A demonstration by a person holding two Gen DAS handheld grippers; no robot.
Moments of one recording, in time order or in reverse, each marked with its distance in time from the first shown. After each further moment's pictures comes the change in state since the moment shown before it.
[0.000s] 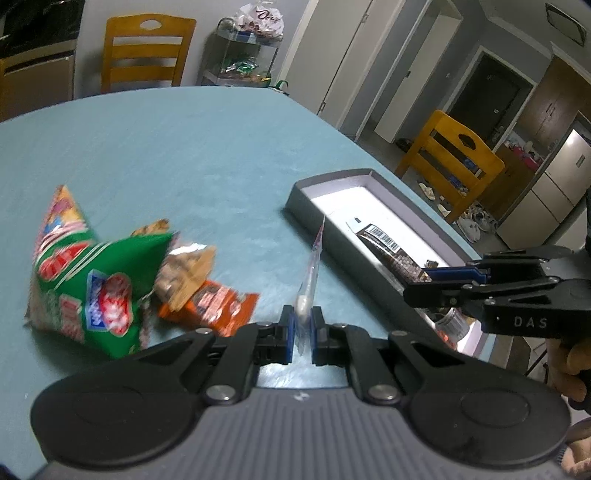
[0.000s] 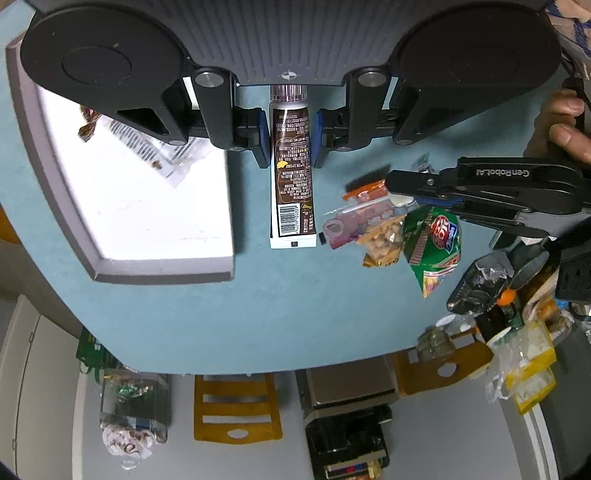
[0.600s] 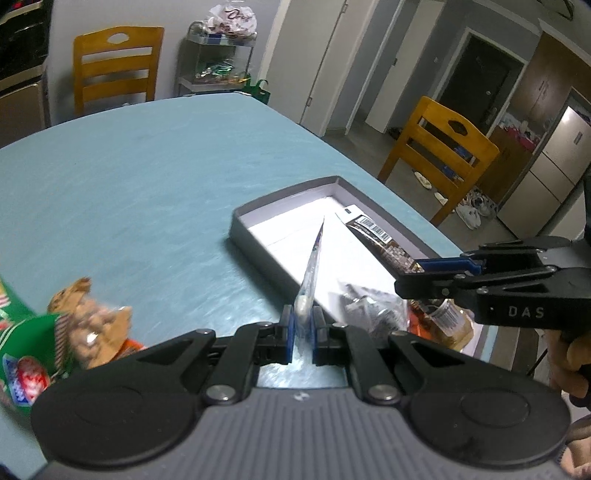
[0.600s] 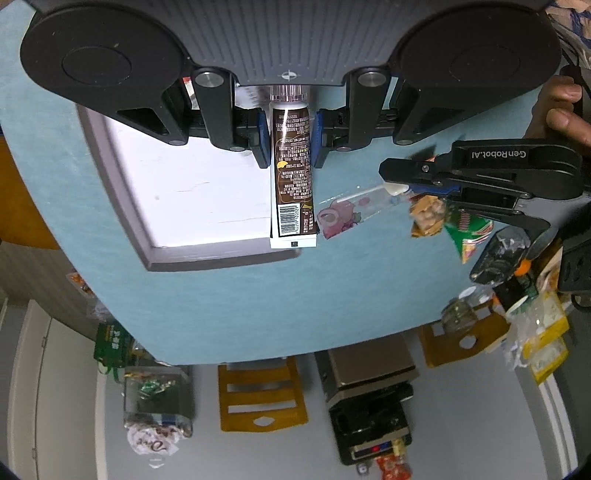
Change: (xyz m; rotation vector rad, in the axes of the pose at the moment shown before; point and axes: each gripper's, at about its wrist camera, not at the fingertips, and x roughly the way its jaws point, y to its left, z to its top) left arm 0.046 -0.071 0.041 0.080 0.019 0.008; right arm -0.016 -0.076 0.007 0.061 -0.044 -0.003
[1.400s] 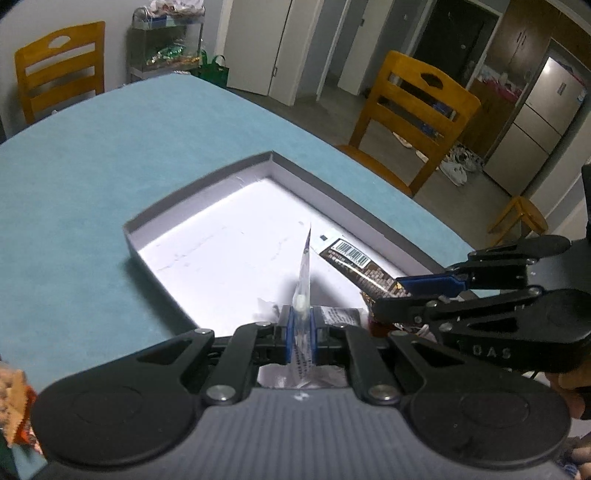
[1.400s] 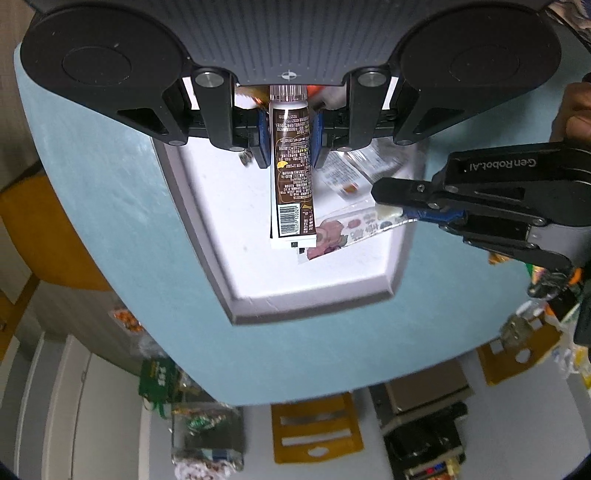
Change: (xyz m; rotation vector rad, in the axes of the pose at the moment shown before) left arm 0.096 -0.067 0.030 0.113 0.114 -0.035; right arm 0.016 -0.057 -0.027 0.064 0.107 -0.132
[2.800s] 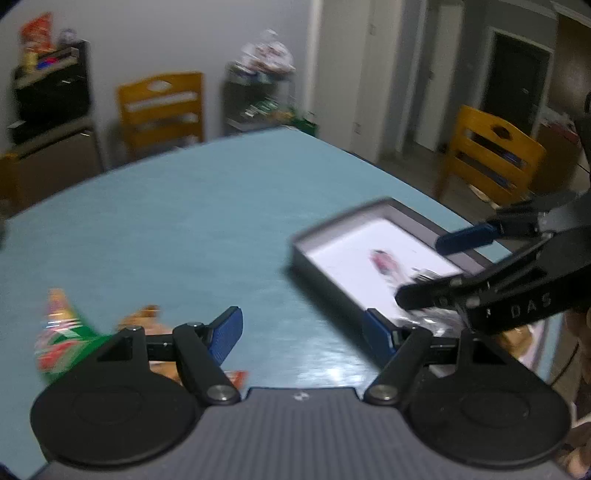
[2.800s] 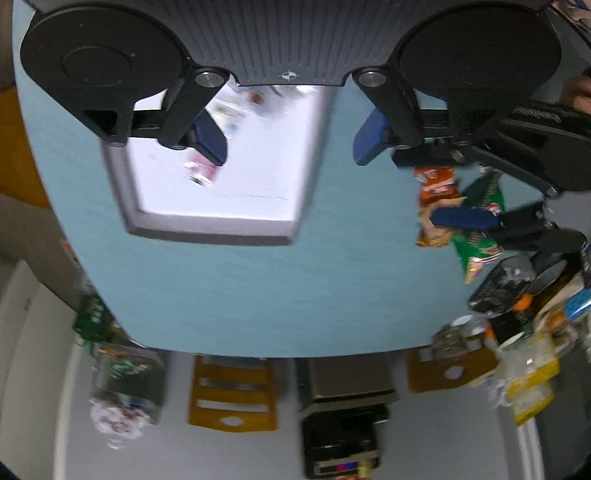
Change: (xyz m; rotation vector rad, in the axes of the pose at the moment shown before) left arm -0.105 0.055 -0.067 -0.060 -0.230 0.315; right arm 0.004 0.085 0.049 -0.248 -0.090 0.121
